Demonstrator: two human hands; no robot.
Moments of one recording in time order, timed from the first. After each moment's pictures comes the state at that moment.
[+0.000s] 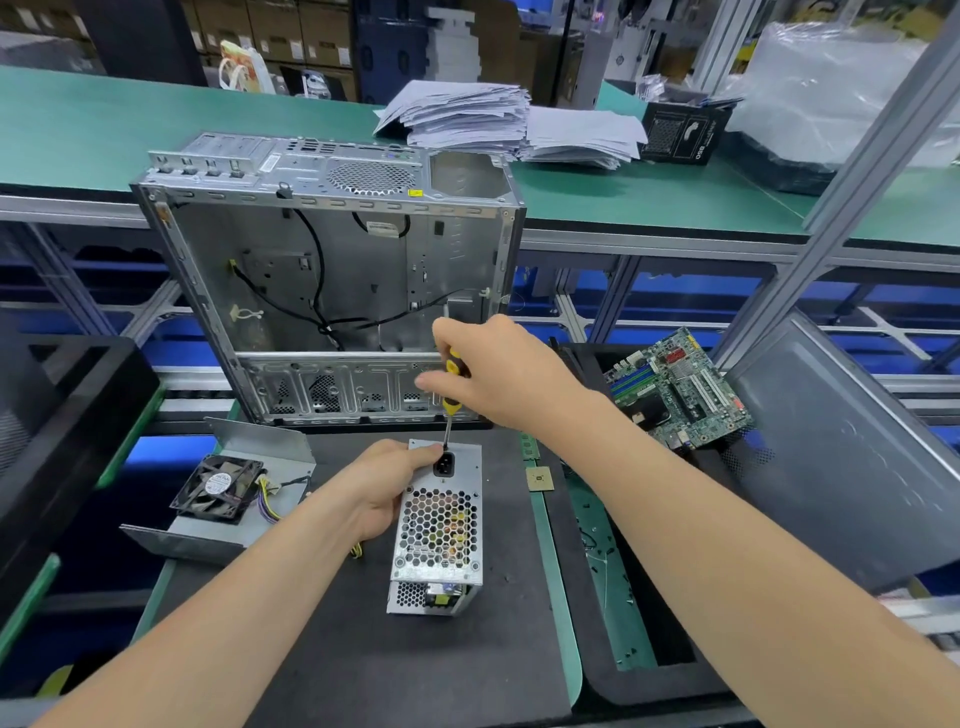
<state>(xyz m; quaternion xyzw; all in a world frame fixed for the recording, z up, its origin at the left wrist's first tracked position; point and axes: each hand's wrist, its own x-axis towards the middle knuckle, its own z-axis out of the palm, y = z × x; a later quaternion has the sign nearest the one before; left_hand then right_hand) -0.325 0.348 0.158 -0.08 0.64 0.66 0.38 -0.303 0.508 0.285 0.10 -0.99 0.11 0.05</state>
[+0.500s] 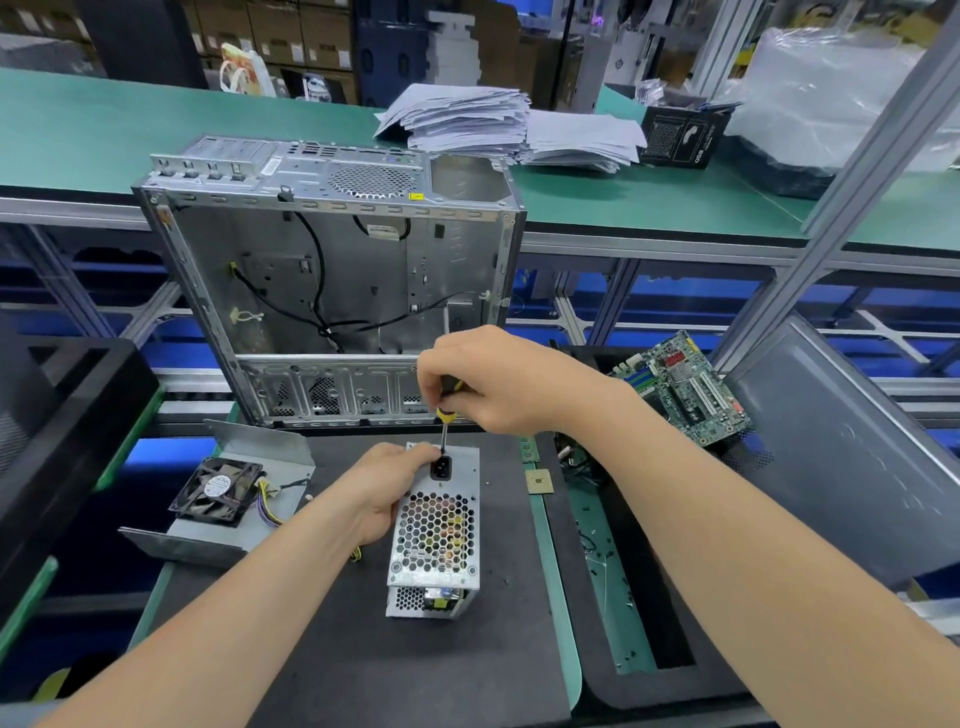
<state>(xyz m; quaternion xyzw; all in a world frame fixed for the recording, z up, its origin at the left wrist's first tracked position) -0.323 0.350 0.160 -0.09 0.68 0.64 0.36 -0.298 0.518 0.302 0.28 -0.95 0.10 -0.04</state>
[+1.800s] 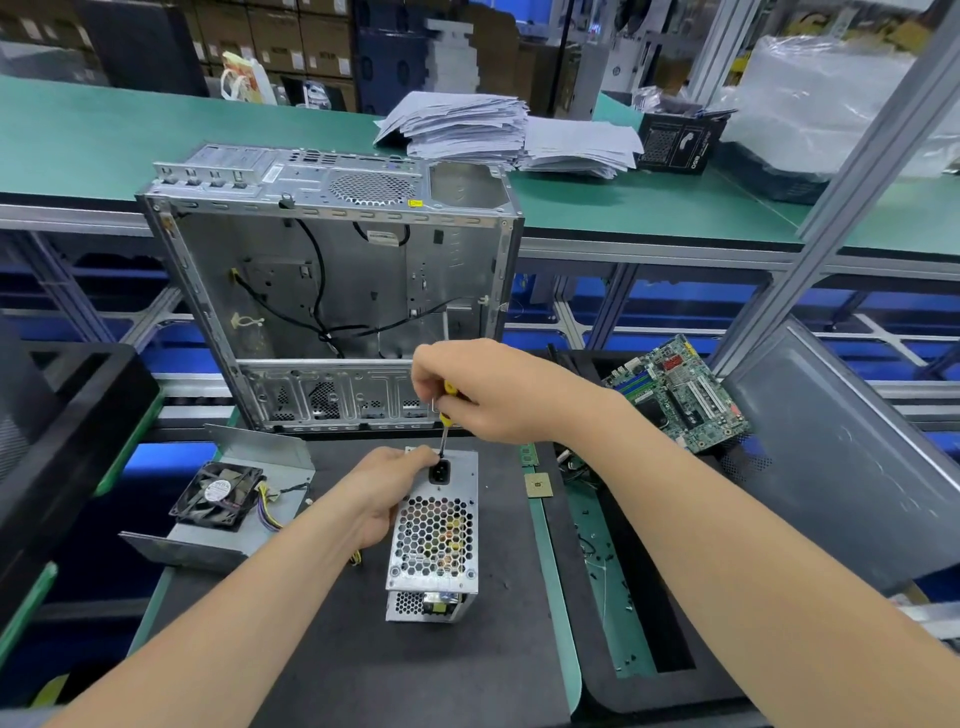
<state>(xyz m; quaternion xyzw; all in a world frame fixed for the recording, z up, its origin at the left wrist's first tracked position) -0.325 0.349 0.157 -0.08 0.68 0.63 0.36 -0.297 0.515 0.296 0.26 -0.95 0.13 -0.04</state>
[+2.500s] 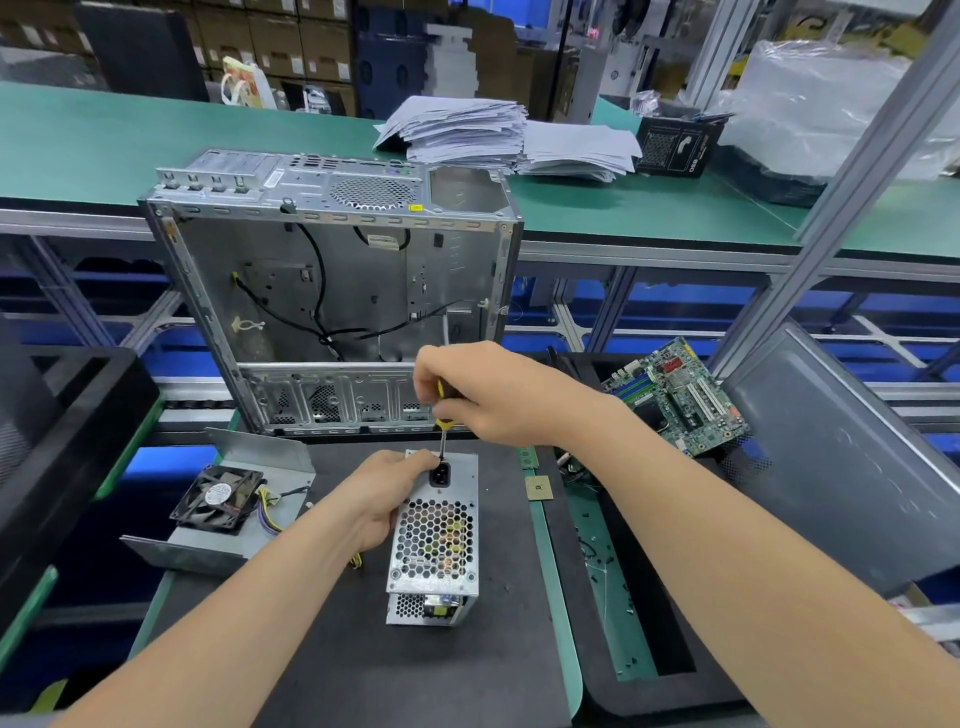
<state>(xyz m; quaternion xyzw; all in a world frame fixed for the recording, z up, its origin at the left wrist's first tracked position) -0.325 0.348 0.154 -0.08 0.67 0.65 0.37 -0.294 0.513 0.298 0.24 -0.96 0.16 -0.05</state>
